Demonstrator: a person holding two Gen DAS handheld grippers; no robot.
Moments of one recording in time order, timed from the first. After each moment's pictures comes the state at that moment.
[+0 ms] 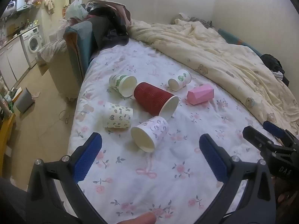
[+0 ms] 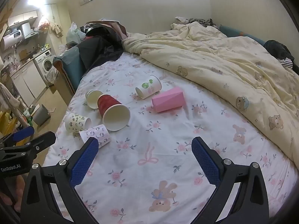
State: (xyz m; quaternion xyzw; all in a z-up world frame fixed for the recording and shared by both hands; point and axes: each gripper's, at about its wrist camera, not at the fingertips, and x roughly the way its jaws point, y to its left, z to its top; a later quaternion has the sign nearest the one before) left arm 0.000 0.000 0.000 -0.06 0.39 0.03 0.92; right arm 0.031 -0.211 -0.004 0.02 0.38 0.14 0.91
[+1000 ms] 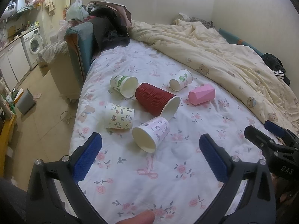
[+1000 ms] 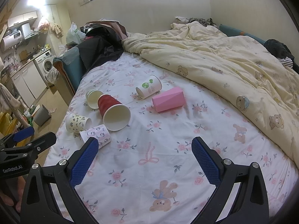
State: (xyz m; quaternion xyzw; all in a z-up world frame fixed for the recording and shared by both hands) left arm -0.004 0.000 -0.002 -0.06 0.39 0.03 0.92; right arm 0.030 -0.209 -0.003 0.01 0.38 0.15 0.92
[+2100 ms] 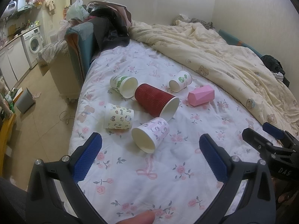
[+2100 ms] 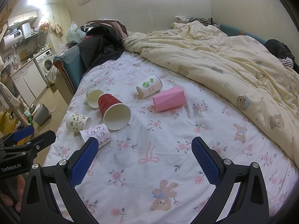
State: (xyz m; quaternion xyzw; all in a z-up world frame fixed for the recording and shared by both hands) left arm -0.003 0.001 -0.002 -0.06 0.39 0.03 0.92; right arm 0.030 -0.209 -0.006 0.01 0.38 0.15 0.91
